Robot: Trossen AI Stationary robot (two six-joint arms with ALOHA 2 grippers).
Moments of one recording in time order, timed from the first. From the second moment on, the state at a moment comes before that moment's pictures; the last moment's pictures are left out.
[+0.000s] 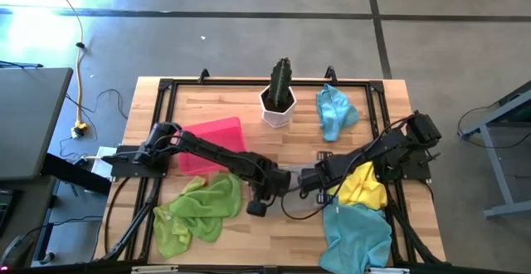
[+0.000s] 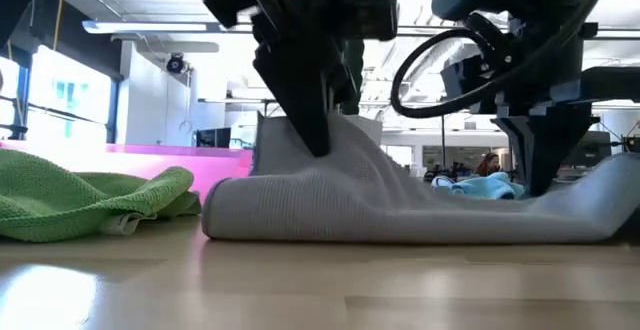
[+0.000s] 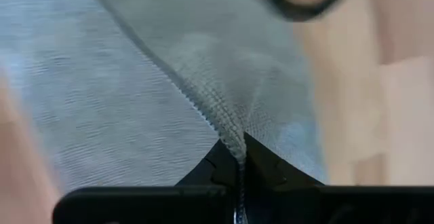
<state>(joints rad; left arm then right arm) -0.11 2.10 1.65 -0.85 0.10 -0.02 0.33 1.71 1.04 -0.90 0.14 0.36</state>
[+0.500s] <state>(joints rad) -0.05 2.11 1.65 -0.93 -0.09 -0.02 0.24 1.71 1.04 -0.93 0.23 0.34</state>
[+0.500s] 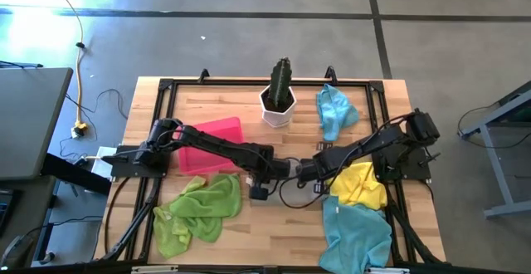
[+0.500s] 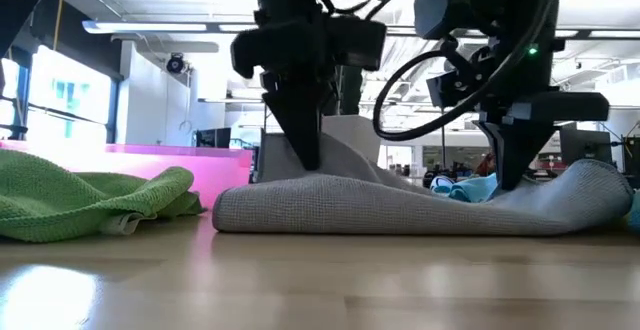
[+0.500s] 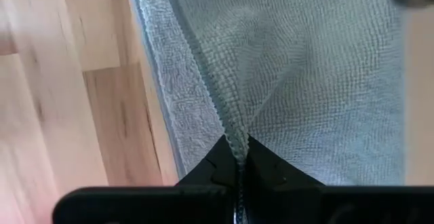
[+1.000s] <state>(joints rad) -0.04 2.15 1.65 -0.95 -0.20 0.00 0.19 1.71 1.04 -0.89 0.24 0.34</state>
